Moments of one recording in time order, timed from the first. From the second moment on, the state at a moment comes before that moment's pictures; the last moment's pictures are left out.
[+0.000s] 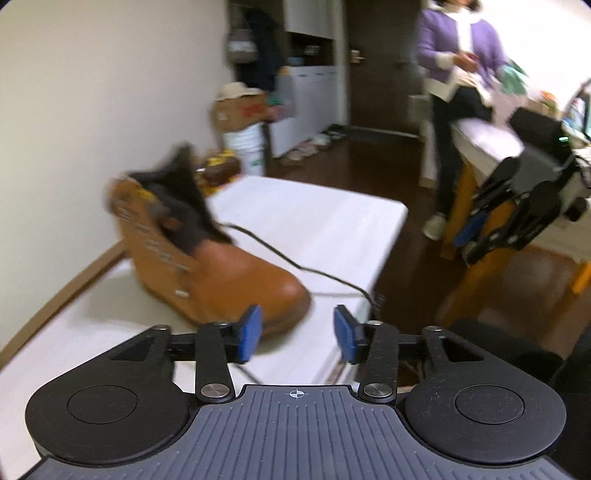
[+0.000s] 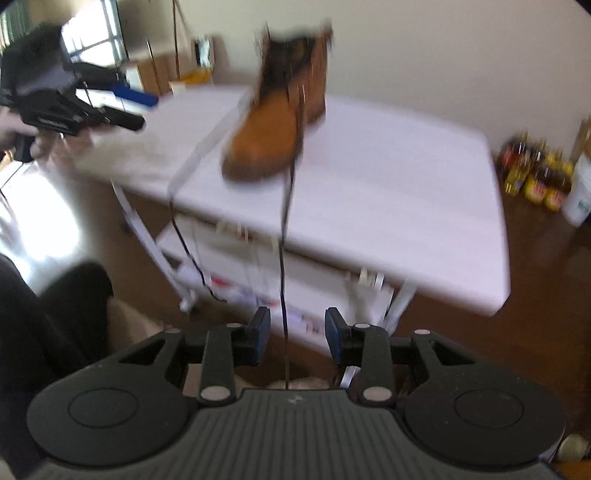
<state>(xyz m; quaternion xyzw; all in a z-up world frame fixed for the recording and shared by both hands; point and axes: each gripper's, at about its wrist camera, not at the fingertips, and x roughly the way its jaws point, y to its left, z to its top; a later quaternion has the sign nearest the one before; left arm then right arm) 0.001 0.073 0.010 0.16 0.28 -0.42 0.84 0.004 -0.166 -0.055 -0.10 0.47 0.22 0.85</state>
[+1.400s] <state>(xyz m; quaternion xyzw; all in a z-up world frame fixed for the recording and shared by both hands) 0.056 0.032 0.050 -0.06 0.25 -0.43 0.87 -0.033 -0.185 -0.099 0.01 0.36 0.20 0.91</state>
